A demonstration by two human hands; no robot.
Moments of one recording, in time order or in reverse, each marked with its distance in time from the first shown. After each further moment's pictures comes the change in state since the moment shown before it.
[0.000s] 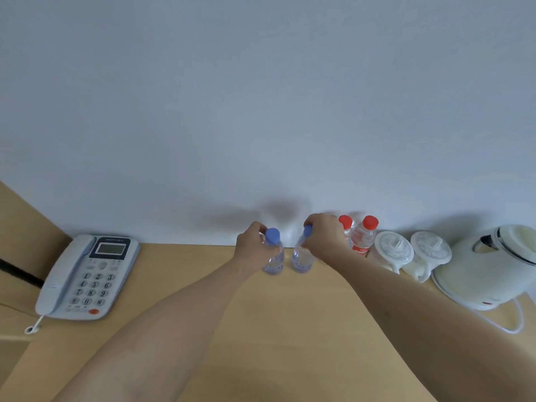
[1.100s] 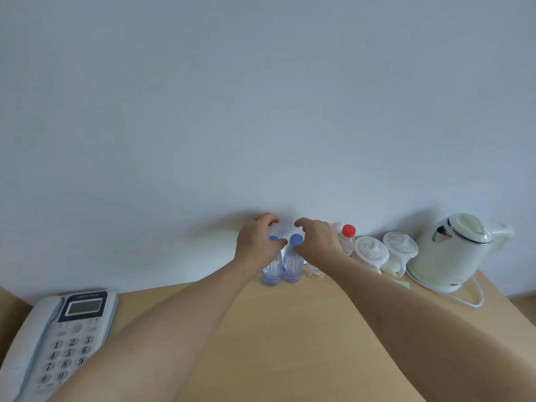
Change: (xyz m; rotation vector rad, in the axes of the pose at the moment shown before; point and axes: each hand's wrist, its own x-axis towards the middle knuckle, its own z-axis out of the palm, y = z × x) left_hand 0.017 0.056 -0.016 0.212 -0.016 0.501; right_hand -0.015 -0.017 -0.022 0.034 0.179 0.073
